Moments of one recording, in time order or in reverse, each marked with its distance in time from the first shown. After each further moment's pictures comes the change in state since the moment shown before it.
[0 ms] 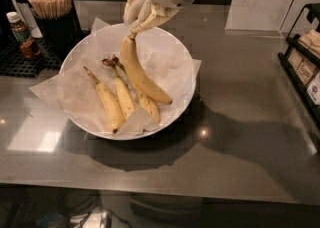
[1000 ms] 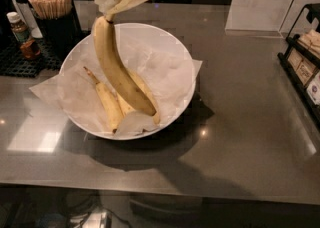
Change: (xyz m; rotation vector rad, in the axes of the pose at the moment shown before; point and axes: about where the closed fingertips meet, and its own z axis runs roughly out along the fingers) arm -0.104 0.011 -0.070 0.114 0.155 -0.192
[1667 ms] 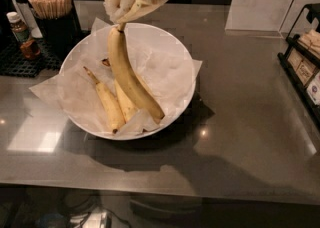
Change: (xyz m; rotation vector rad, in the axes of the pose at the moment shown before) arm 0.024 0.006 0.028 -0.052 -0.013 0.058
